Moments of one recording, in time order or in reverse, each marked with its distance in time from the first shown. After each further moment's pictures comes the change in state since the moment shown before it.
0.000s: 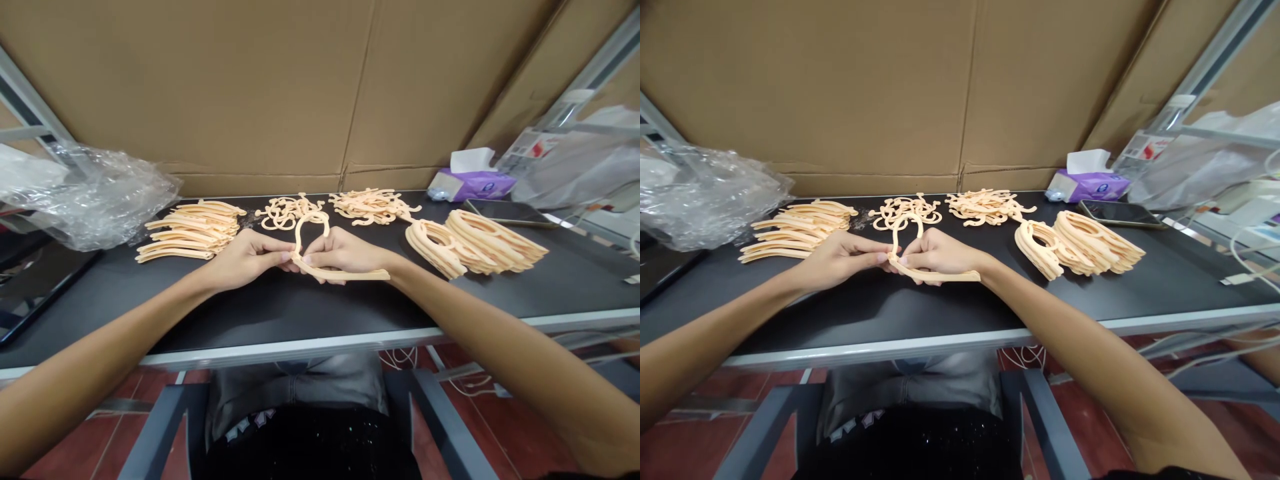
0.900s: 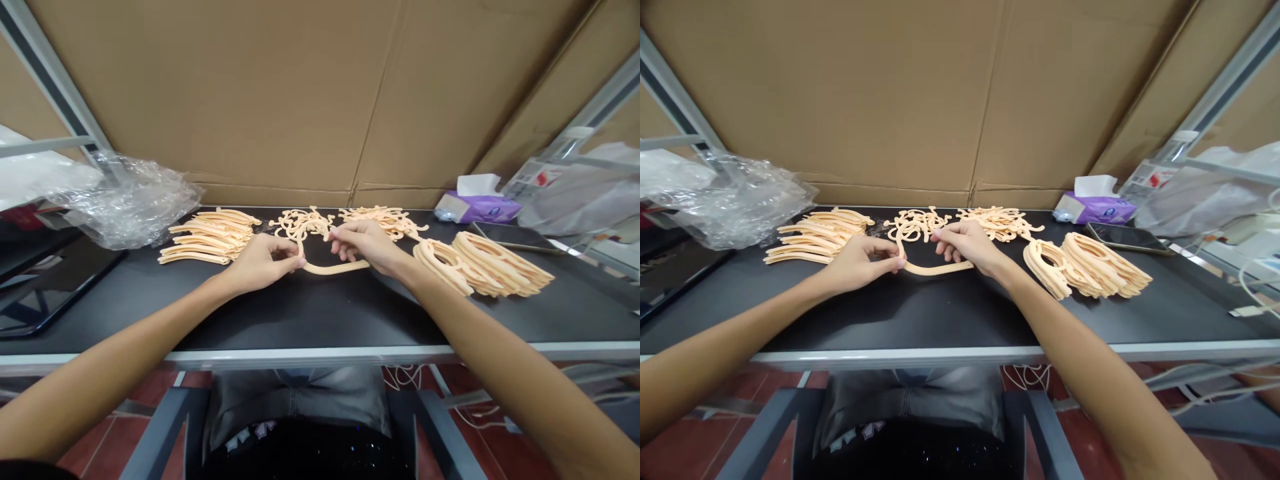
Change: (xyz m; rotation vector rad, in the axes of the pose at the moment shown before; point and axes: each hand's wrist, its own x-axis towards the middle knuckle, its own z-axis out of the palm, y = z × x) left_hand 0.002 -0.009 -0.001 0.247 0.166 0.013; right_hand 0.014 0.014 -0.030 0.090 0.505 -0.016
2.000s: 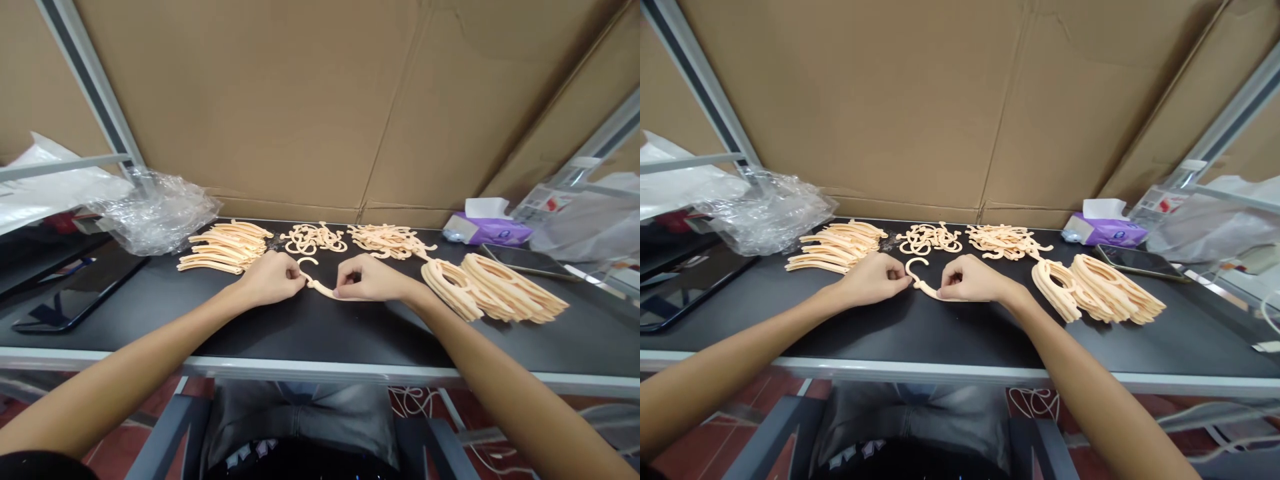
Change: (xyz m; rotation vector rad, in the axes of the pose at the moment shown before) left_hand -0.003 0.001 0.002 0.397 0.053 -0.179; right_hand -0.016 -0.007 0.004 -0.663 -0.359 -0.179
